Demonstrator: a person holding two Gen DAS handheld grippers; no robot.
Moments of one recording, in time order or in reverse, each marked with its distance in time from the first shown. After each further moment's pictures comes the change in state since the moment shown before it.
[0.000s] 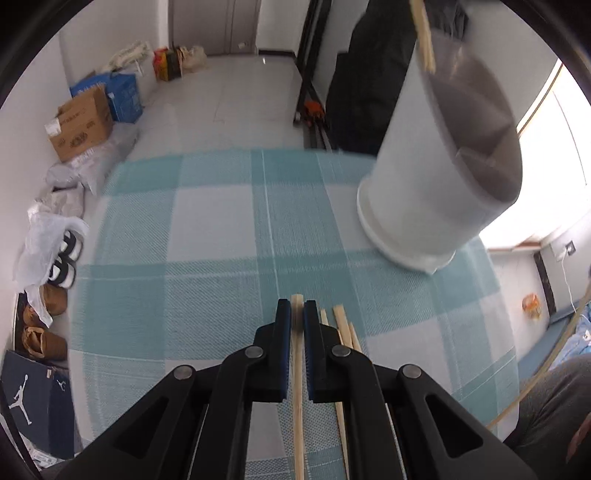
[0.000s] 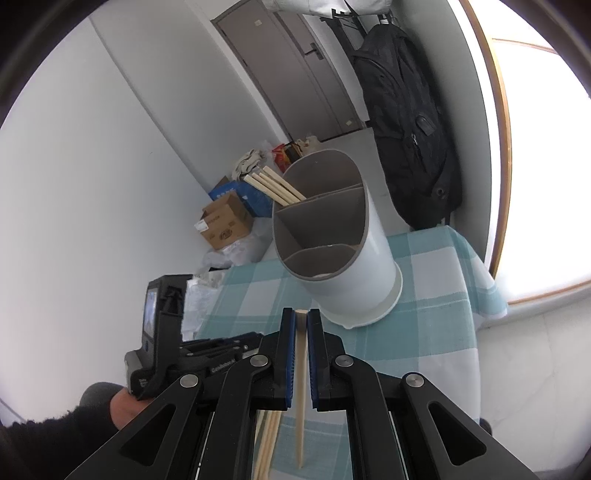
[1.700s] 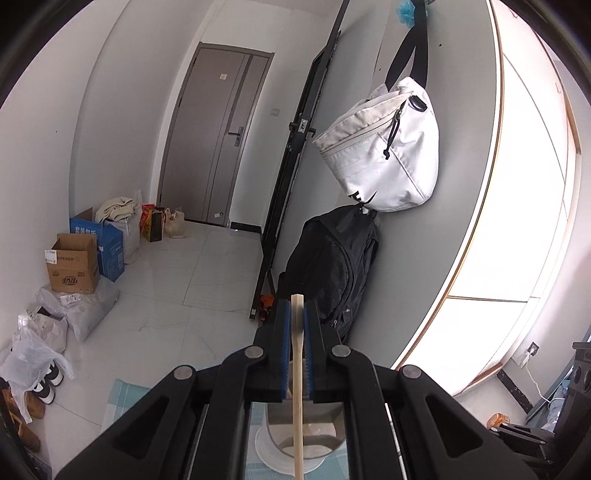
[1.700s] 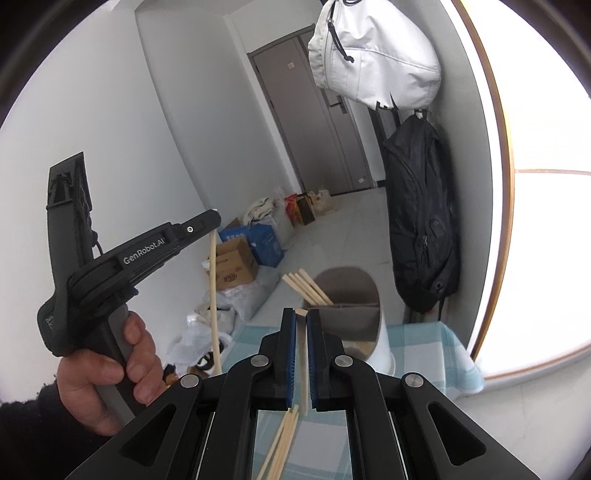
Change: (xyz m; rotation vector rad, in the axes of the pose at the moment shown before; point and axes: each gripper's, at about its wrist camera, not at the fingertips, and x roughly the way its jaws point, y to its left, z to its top) left arm -0.146 -0.057 0.092 -0.012 -0.679 -0.146; right arm -0.064 0.043 0.070 -0.142 -0.196 -0.018
